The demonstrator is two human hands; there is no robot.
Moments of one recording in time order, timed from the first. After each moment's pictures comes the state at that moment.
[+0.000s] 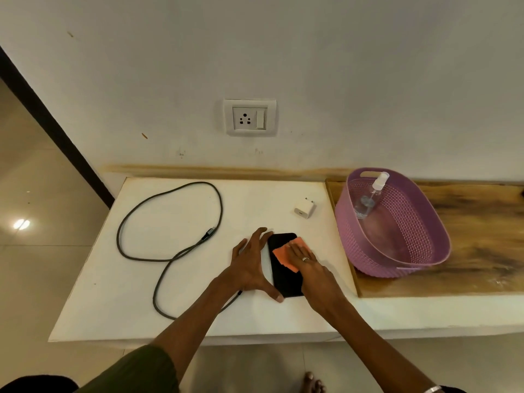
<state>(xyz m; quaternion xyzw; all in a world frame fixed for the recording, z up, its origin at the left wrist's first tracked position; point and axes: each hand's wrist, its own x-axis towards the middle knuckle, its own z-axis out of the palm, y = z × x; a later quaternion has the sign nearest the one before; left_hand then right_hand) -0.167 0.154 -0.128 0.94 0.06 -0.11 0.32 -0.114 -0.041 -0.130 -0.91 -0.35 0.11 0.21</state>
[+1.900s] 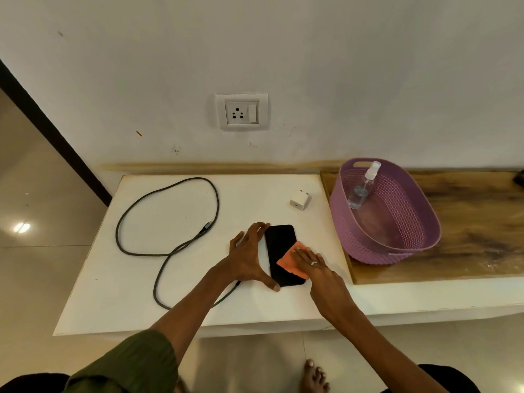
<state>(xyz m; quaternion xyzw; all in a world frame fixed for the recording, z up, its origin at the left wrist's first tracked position) -0.169 0.156 -0.125 0.94 0.05 -0.12 0.32 -0.133 -0.070 -0.147 -0.93 -0.30 0.13 0.15</state>
